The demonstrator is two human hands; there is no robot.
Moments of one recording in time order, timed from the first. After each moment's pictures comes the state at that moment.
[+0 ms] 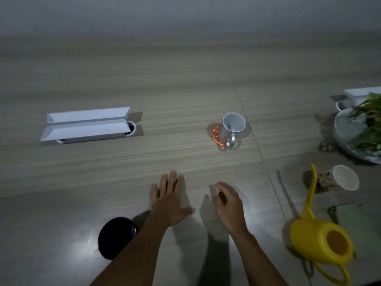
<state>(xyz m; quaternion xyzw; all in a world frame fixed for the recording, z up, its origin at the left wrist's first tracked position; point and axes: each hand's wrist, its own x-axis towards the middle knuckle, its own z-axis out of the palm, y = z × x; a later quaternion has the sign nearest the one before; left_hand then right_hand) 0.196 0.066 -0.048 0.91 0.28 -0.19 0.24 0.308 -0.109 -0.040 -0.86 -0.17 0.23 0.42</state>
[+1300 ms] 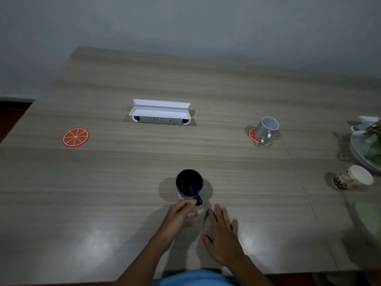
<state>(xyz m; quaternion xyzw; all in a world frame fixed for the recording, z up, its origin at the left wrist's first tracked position) -0.034 0.031 0.007 0.51 0.39 0.07 0.77 0.074 -0.118 -0.034 -0.86 -0.41 0.29 0.00</state>
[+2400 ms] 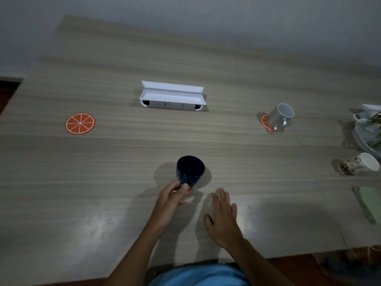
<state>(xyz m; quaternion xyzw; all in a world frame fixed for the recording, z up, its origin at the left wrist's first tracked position) -0.103 0.111 0.004 0.53 0.34 0.15 0.76 0.016 -0.053 -0.043 -0.89 -0.36 0.26 0.07</state>
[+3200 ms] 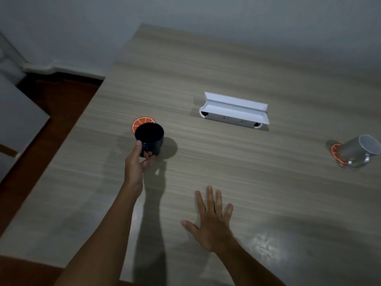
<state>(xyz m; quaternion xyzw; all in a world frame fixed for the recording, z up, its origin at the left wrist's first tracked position) -0.200 0.336 0.005 0.34 0.51 0.40 0.68 -0.065 0.107 -0.059 -0.82 -0.50 0.29 -0.04</state>
